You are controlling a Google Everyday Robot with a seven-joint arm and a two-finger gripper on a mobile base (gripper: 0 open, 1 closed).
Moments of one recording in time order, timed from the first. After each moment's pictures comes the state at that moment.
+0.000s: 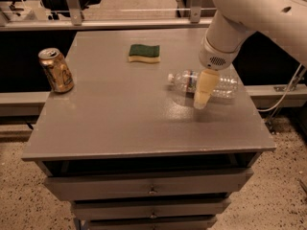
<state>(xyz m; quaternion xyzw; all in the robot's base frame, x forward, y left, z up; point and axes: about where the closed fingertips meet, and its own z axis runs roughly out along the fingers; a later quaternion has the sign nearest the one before) 0.598 -0.157 0.869 -0.61 0.78 -0.05 0.16</state>
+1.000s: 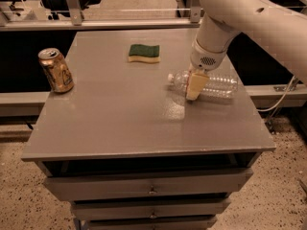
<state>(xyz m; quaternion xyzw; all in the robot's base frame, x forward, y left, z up) 0.615 -0.140 0.843 -0.62 0.77 -0.01 0.13</state>
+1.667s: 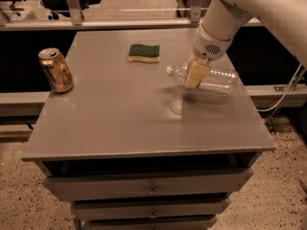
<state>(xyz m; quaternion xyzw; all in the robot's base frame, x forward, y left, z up) 0.614 -0.128 0.875 -0.64 0.75 0.03 0.16</state>
